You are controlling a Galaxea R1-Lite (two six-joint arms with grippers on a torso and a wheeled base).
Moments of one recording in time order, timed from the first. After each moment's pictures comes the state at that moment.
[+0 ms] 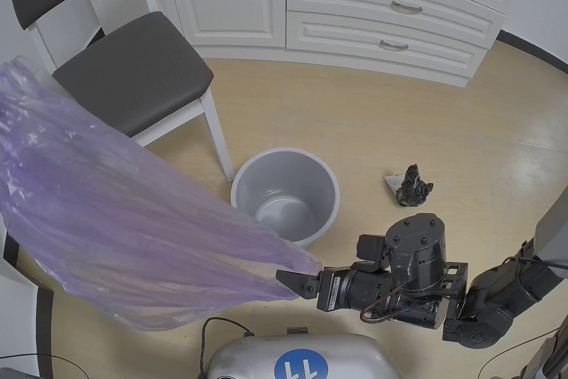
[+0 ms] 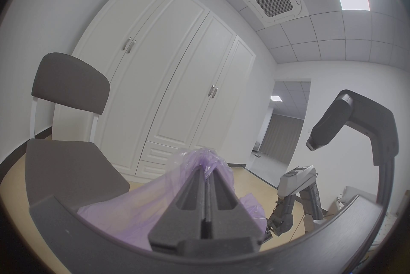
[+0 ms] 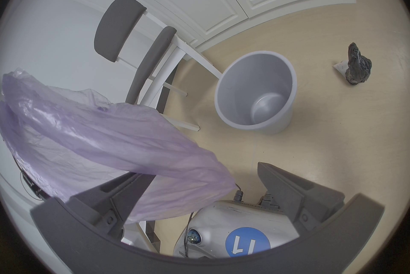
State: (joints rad) left arm -0.79 0.77 -0.45 -0.78 0.00 -0.03; right arm 0.86 1.90 -0.60 -0.91 -0.04 0.63
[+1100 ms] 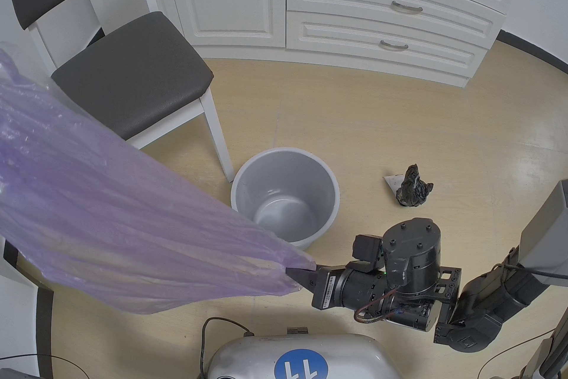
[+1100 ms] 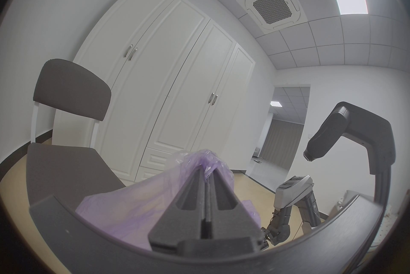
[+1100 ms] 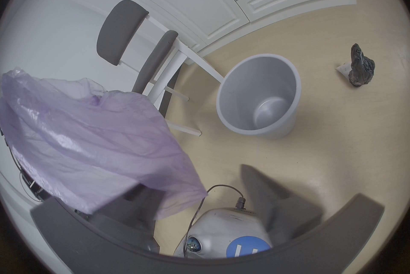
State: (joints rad) left arm -0.79 0.74 -0.47 -0.78 0.00 -0.04; right arm 0.86 1.95 -0.59 -1.03 -0.05 0.62
